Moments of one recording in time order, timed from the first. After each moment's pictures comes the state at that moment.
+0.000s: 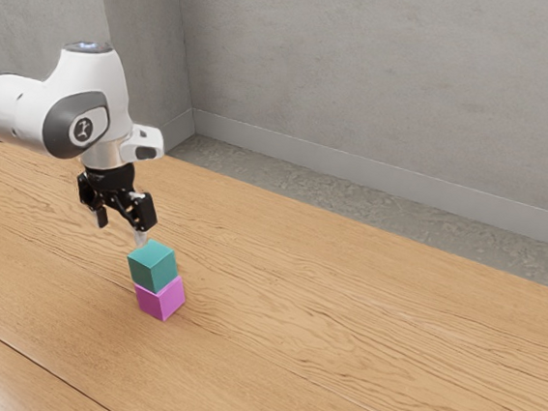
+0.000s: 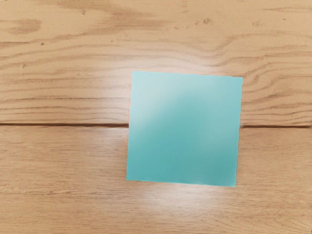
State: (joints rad) arm 0.30 -0.09 -0.21 -2.21 0.00 2.10 0.10
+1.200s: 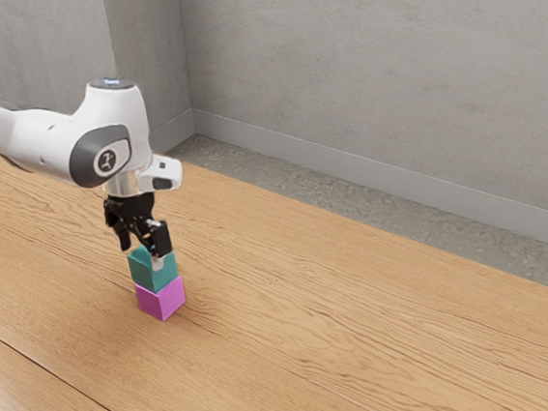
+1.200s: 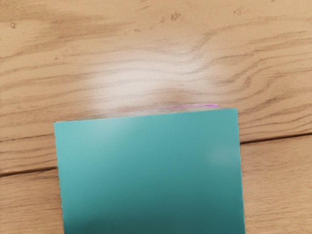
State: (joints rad) arm 0.31 0.06 -0.23 -2.20 0.00 2.21 0.21
